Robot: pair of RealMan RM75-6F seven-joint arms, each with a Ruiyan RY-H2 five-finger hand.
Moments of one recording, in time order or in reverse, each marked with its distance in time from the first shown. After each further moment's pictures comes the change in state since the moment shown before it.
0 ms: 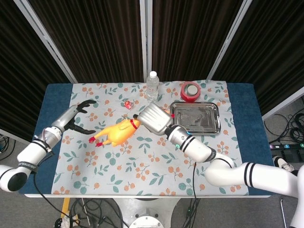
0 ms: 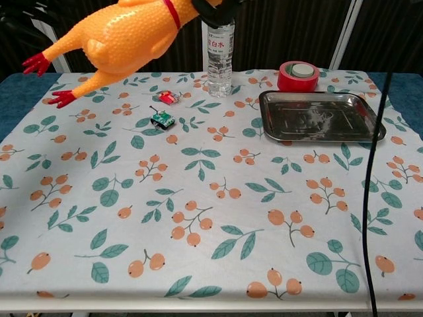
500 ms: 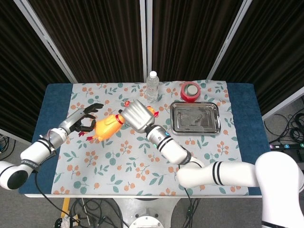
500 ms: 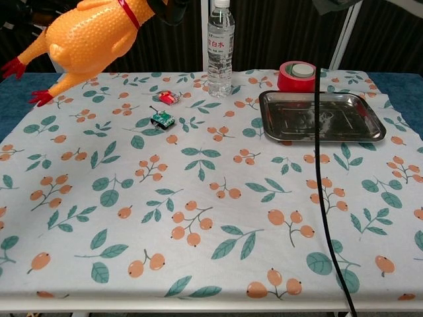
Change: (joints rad) left arm -0.018 0.027 -0.045 -0.037 0.015 -0.138 -0.139; right arm 0.224 -0.177 -0.053 0.072 0.353 0.218 -0.276
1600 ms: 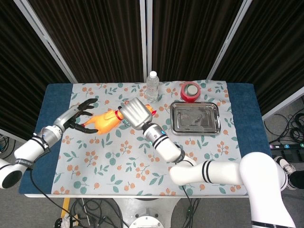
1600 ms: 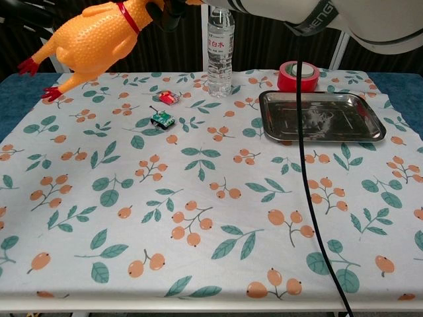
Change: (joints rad) left arm 0.056 -0.008 -0.054 0.071 0.265 -0.023 -0.317; right arm 0.034 -0.102 -0.021 0.133 0.010 0.041 0.036
